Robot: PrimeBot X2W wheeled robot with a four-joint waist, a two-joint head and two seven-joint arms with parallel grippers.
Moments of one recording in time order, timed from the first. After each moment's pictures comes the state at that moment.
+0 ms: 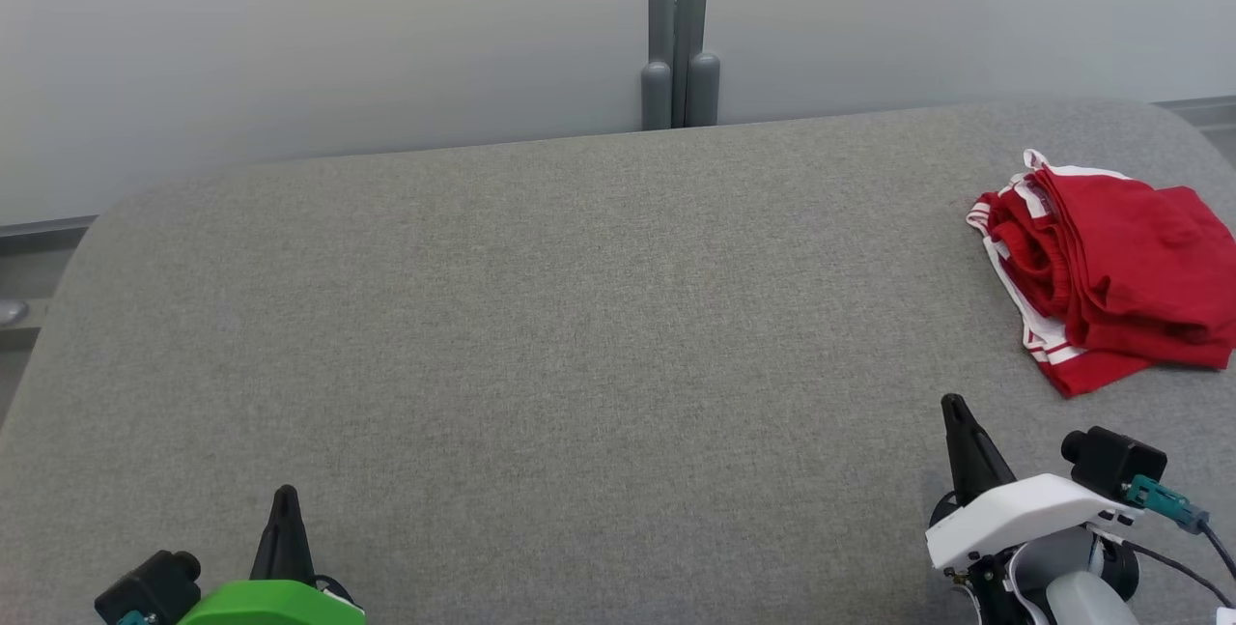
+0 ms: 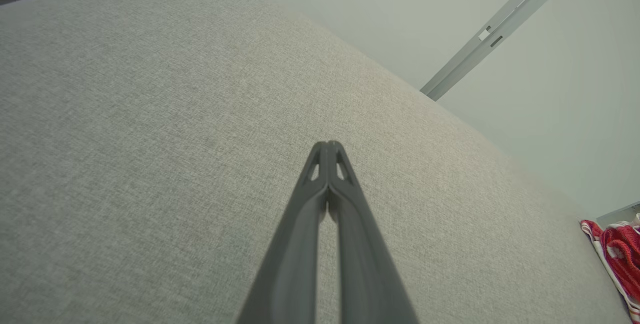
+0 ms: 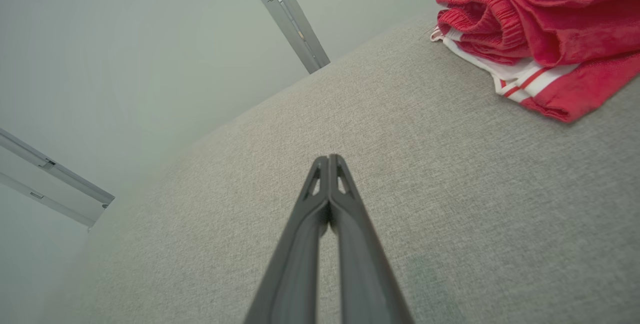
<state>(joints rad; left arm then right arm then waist) 0.03 0.04 0.02 0.32 -0.66 -0.03 -0.13 -0.10 -0.04 0.01 0.39 0.57 0.13 -0.14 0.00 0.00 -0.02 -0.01</state>
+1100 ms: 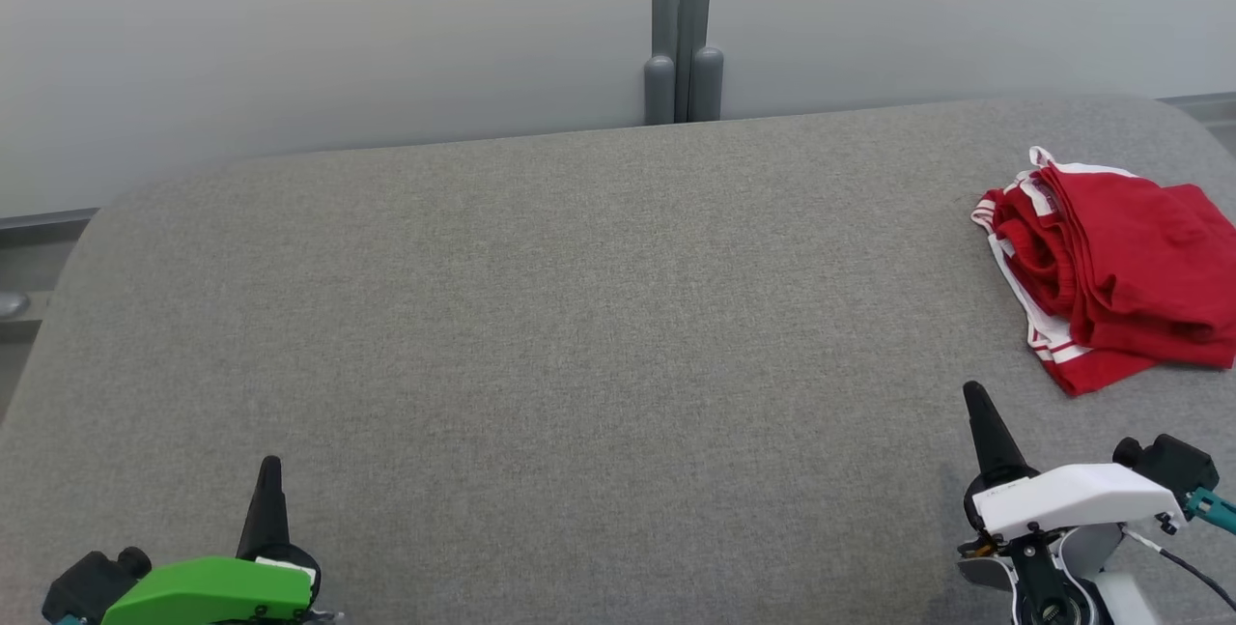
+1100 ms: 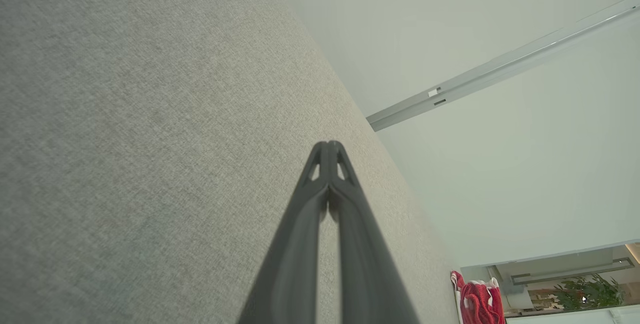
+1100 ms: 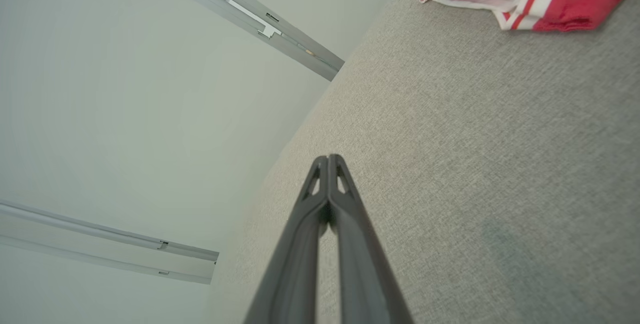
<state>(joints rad) 0.00 0.04 0.07 0.26 -1.07 -0.07 -0.02 -0.09 -0.04 -0.02 0.31 1.01 0.13 -0.04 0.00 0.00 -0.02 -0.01</state>
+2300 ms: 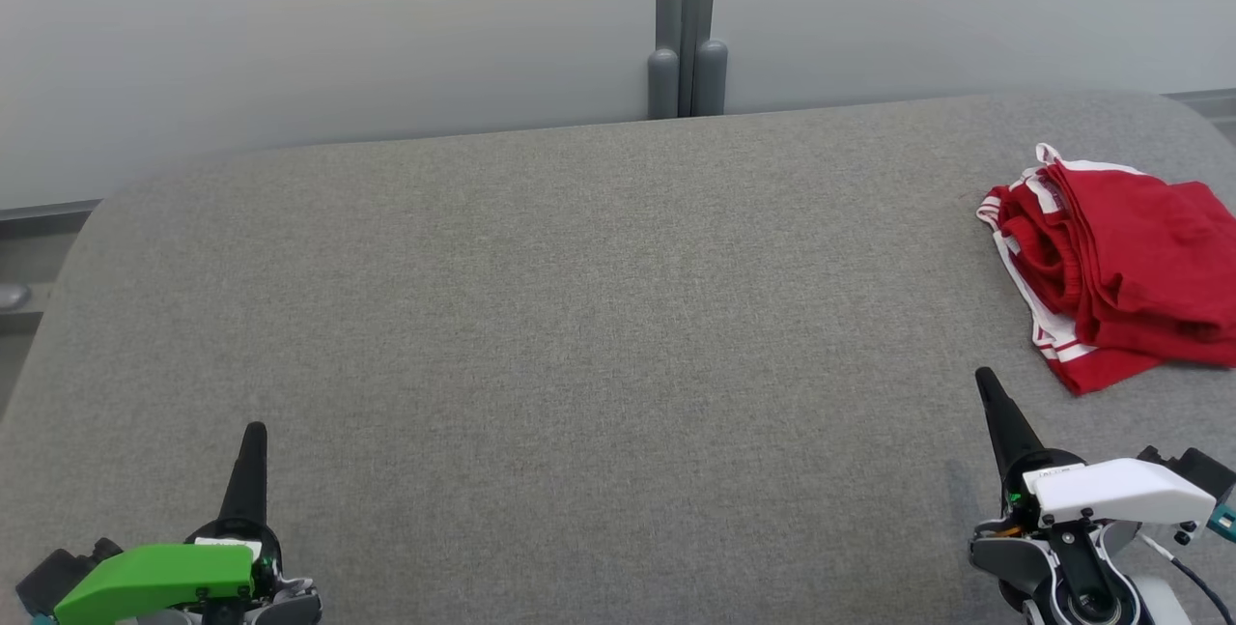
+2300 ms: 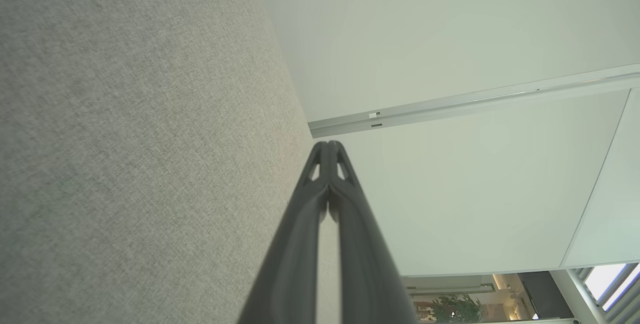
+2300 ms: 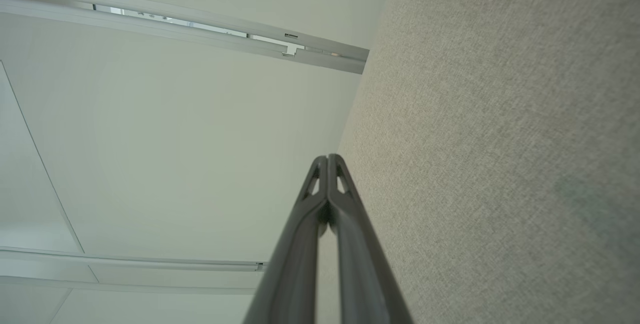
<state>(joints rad) -0.02 0.05 0.11 0.21 -1.40 -0.11 0.07 -0.08 -0.05 -0.06 0.24 1.38 0.13 0.04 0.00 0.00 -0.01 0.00</state>
